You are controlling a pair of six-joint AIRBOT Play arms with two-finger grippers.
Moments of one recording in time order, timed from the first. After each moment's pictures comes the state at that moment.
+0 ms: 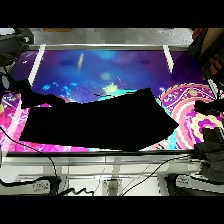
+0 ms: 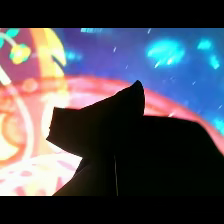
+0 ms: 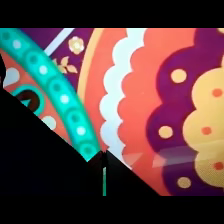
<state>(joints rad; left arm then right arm) 0.26 -1.47 1.43 1.83 -0.88 -1.79 -0.60 -1.39 1.21 -1.28 1.19 1.21</state>
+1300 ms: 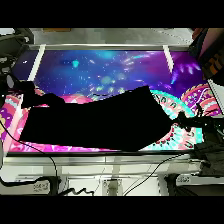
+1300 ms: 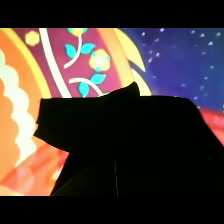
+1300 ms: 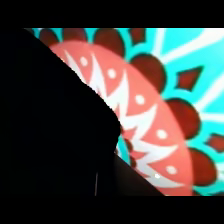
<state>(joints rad) 0.21 -1.47 1.43 1.82 -0.86 -1.77 -0.62 -1.52 0.86 -0.75 1.09 1.03</state>
